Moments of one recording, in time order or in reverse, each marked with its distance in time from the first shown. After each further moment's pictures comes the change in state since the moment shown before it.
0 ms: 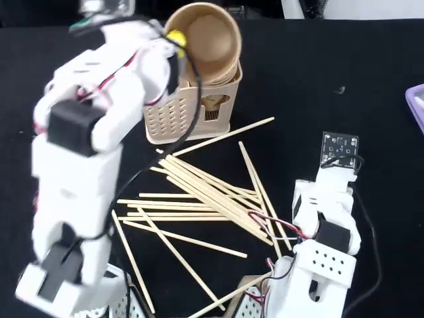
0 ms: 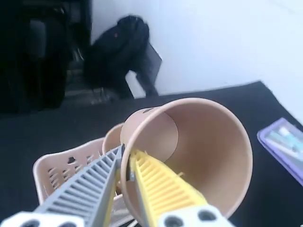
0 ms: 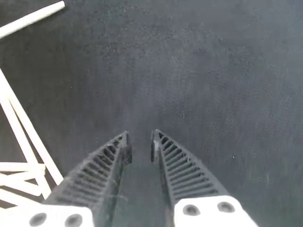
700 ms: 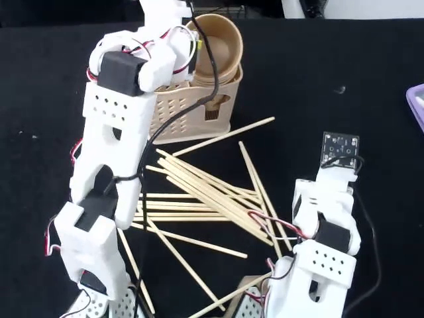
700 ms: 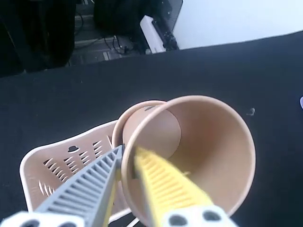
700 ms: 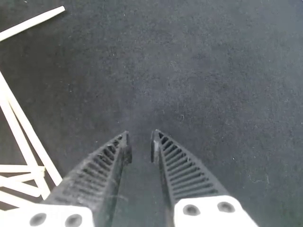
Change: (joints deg) left arm -1.8 25.8 -20.4 7.8 -2.4; right arm 0.0 0.0 0.4 -0.6 0.0
